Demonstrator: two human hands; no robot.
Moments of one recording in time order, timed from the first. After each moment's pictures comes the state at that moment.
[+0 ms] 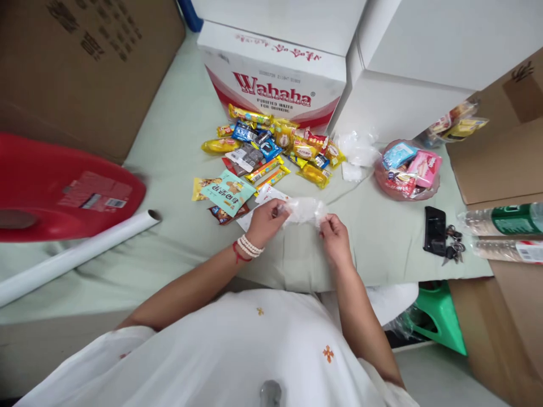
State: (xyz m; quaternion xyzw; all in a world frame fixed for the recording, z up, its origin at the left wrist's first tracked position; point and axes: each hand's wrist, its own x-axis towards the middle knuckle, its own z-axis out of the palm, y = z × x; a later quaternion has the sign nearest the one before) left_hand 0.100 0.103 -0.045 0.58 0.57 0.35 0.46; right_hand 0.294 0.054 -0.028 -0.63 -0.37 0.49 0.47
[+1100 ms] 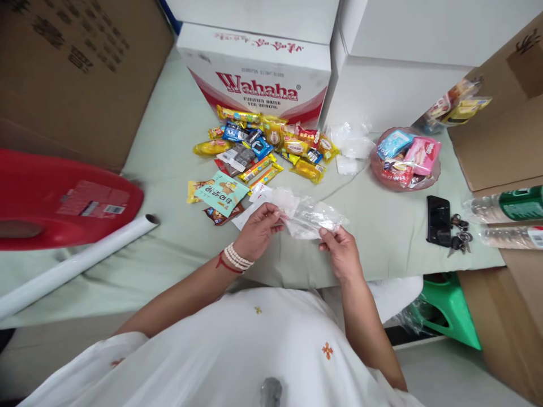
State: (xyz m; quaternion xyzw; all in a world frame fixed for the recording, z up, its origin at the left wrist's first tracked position) left_hand 0.105 0.072 -0.023 0.31 0.45 0.43 0.72; right_hand 0.313 0.014 -0.020 -0.62 -0.30 0.54 0.48
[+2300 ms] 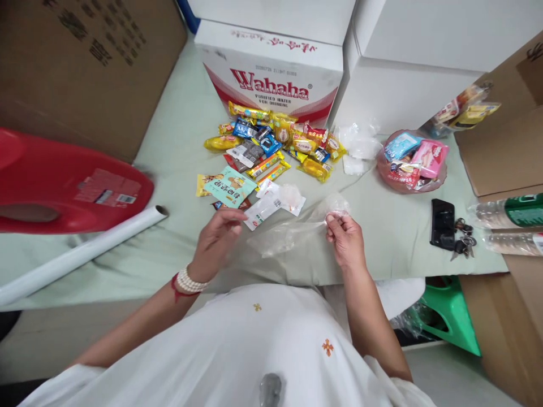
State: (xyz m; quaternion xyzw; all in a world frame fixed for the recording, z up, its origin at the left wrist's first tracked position) left_hand 0.019 0.033 0.003 0.56 0.52 0.46 0.45; right_hand 0.304 0.039 -0.002 -0.59 -0.28 0.54 0.53
